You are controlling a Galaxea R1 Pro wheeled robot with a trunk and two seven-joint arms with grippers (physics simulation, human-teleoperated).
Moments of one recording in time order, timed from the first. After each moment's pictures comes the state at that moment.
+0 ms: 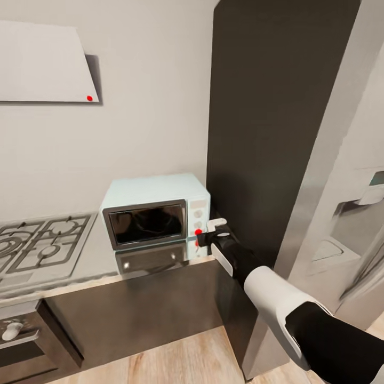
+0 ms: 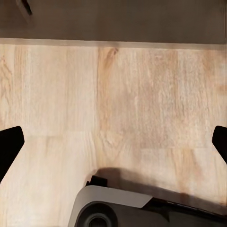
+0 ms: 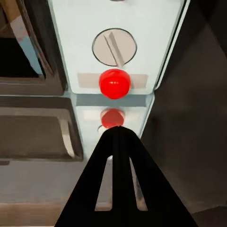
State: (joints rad) left arm 0.24 -0.06 0.23 -0.86 0.07 -0.15 -0.07; right arm -1.04 0.17 0.45 -0.48 -0.29 0.37 -0.13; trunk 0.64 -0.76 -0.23
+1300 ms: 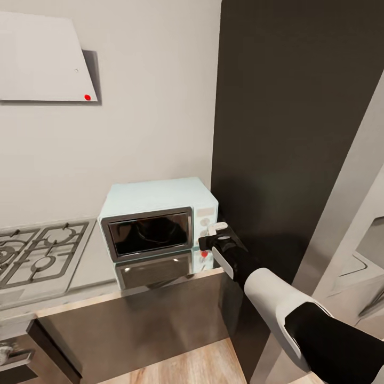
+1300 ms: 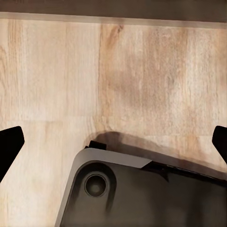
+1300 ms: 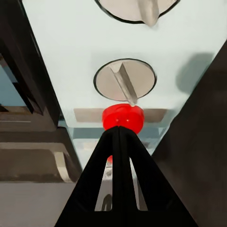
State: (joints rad) left arm 0.20 -0.06 0.23 -0.63 0.07 -0.22 -0.07; right arm -1.03 0.17 0.45 -0.45 -0.29 0.36 -0.13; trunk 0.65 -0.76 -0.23
